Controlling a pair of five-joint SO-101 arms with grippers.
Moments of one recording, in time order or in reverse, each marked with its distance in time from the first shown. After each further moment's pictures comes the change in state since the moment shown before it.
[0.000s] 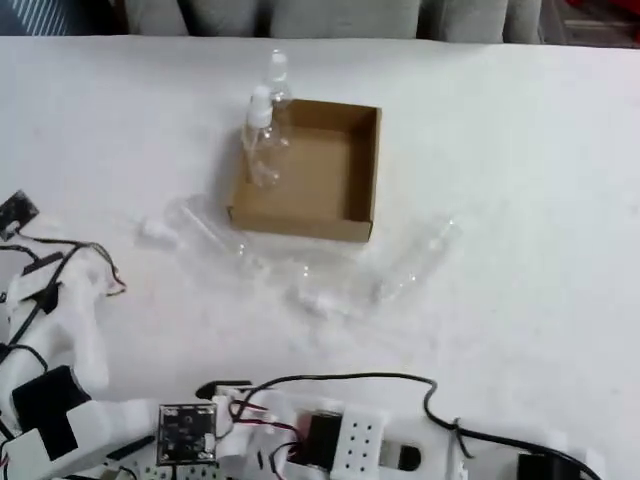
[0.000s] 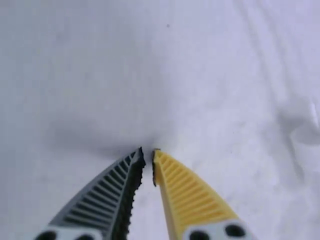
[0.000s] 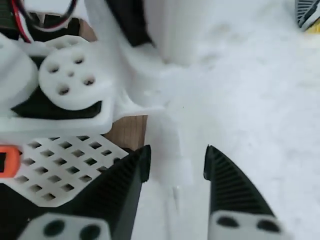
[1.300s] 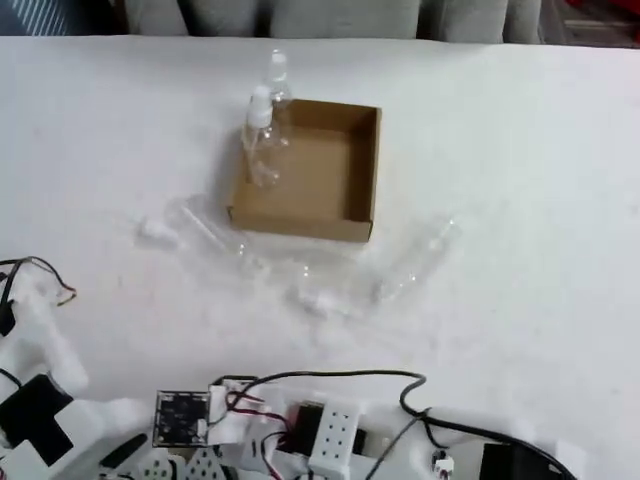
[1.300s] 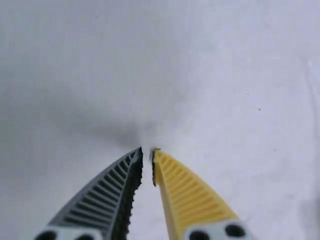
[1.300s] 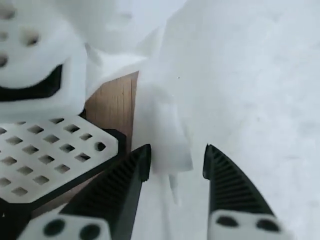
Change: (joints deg) left arm -13.5 0.1 -2.6 -1.7 2.5; right arm 2.7 15.7 -2.7 -5.1 0.0
